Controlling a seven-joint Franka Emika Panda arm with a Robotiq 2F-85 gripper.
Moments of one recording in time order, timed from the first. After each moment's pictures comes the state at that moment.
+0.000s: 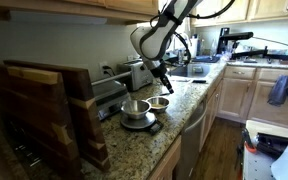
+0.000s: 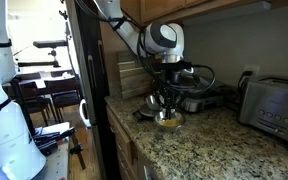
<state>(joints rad) -0.09 0.27 -0.06 -2.07 -0.45 2.03 -0.62</state>
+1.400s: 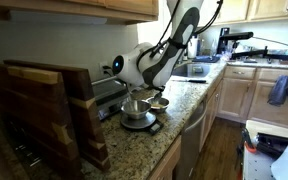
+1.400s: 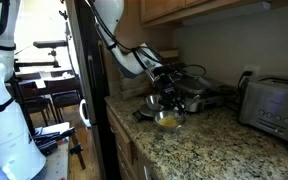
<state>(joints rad) 0.04 0.40 0.01 -2.07 -1.13 1.99 -0.63</state>
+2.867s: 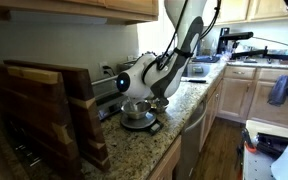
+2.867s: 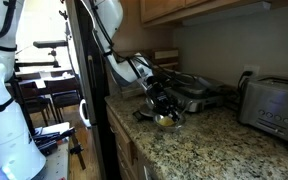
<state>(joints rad) 0.04 0.43 0.06 -2.15 -1.28 1.99 -0.55</state>
